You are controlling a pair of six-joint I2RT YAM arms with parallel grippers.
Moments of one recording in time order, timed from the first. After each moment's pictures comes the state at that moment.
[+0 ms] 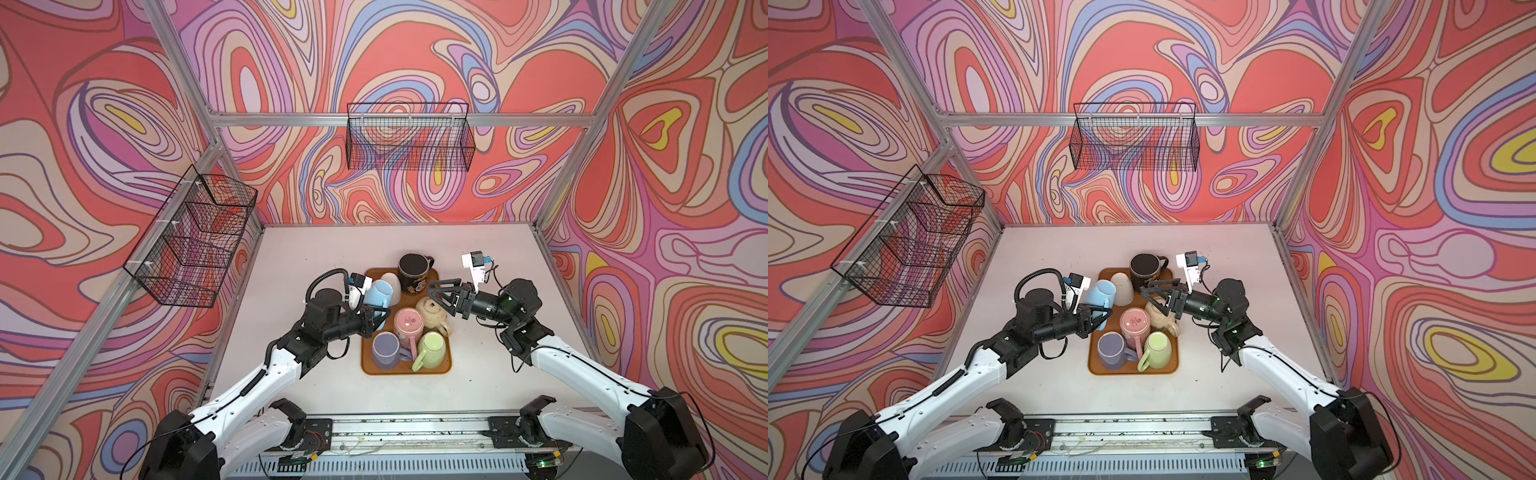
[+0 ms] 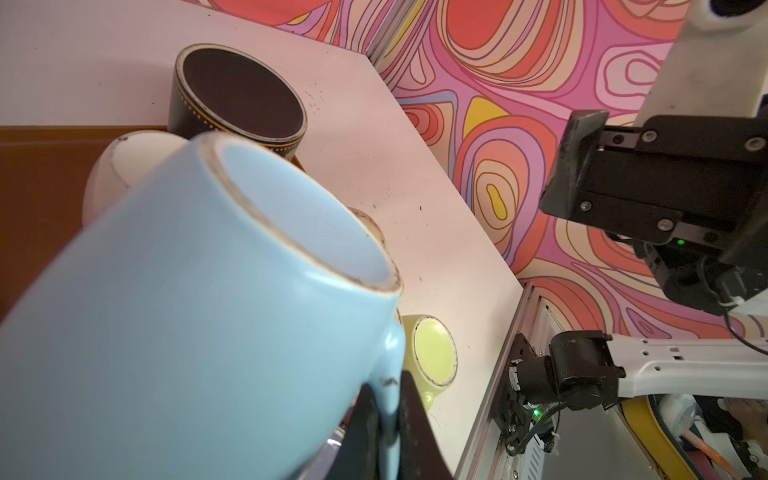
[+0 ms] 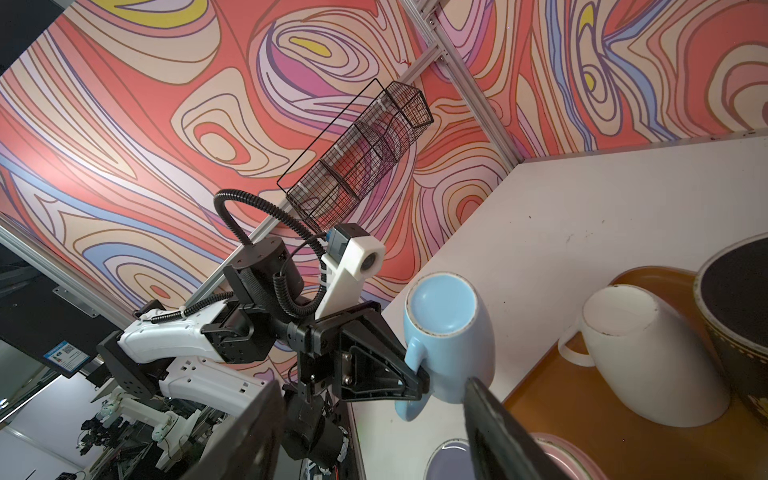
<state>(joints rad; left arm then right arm) -0.54 1.00 0.56 0.06 0.47 -0.52 0.44 1.11 0.59 0.62 -0.79 0.78</state>
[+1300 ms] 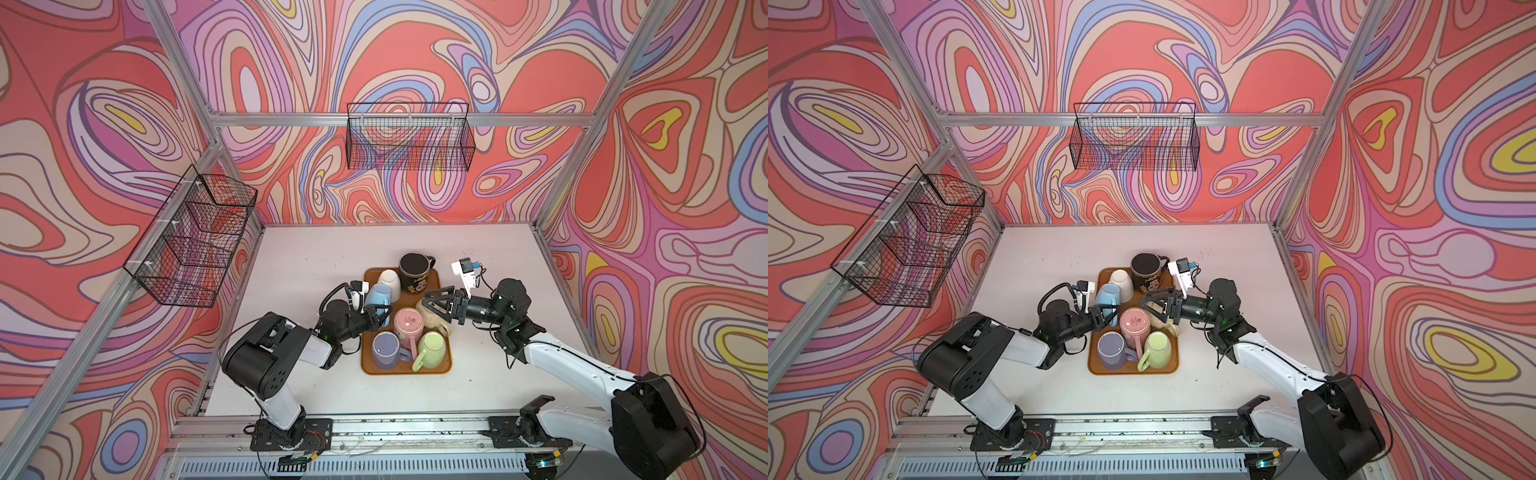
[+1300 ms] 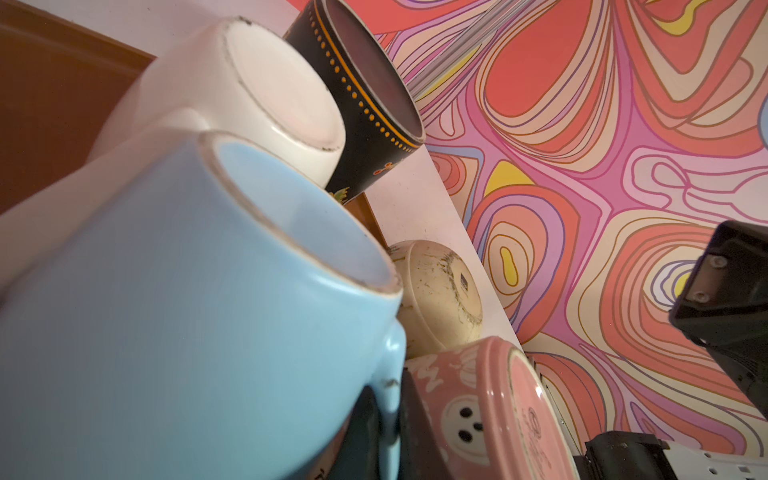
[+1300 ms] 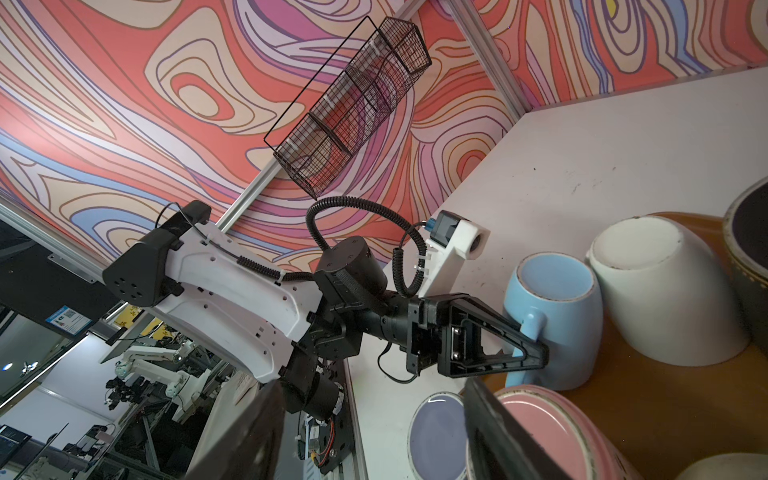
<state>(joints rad) -0.46 1.70 0.38 1.10 0.51 -0.81 0.44 1.19 0.57 0.61 -0.88 0.72</state>
